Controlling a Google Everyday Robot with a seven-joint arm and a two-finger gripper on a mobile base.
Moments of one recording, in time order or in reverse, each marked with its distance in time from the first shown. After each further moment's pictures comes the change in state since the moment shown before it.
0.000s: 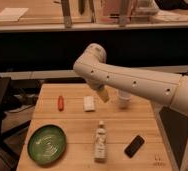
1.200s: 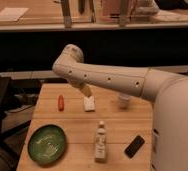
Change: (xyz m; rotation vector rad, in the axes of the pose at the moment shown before) arm -0.061 -0.075 0.012 0.081 -0.019 -0.186
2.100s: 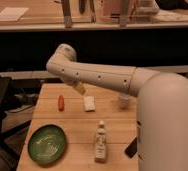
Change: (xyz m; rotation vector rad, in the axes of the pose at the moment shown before) arm -0.011 -0.037 0.015 0.019 -0.012 -0.071
